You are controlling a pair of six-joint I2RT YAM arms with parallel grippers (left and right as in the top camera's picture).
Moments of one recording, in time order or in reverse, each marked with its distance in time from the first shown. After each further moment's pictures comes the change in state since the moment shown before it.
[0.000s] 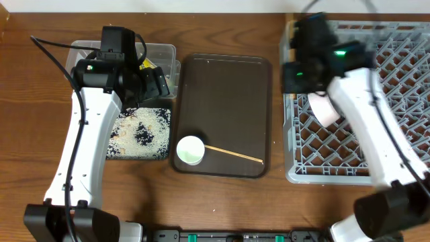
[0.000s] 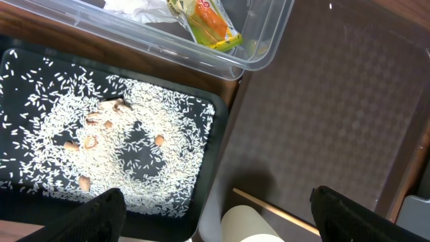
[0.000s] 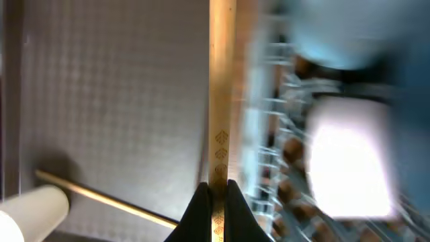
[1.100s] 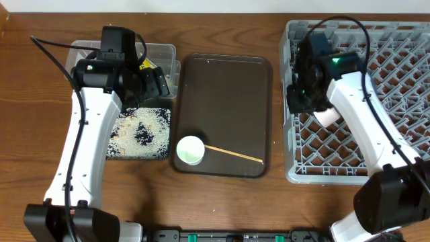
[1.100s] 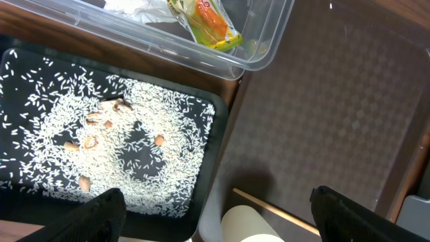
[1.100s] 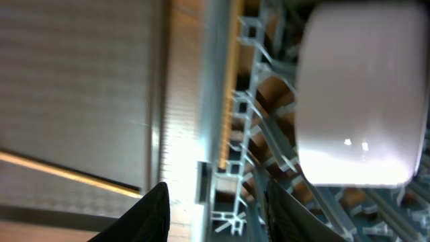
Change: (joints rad) left arm 0.000 0.000 0.000 0.000 0.000 0.000; right arm -0.029 0.027 -0.168 -0.007 -0.034 -0.116
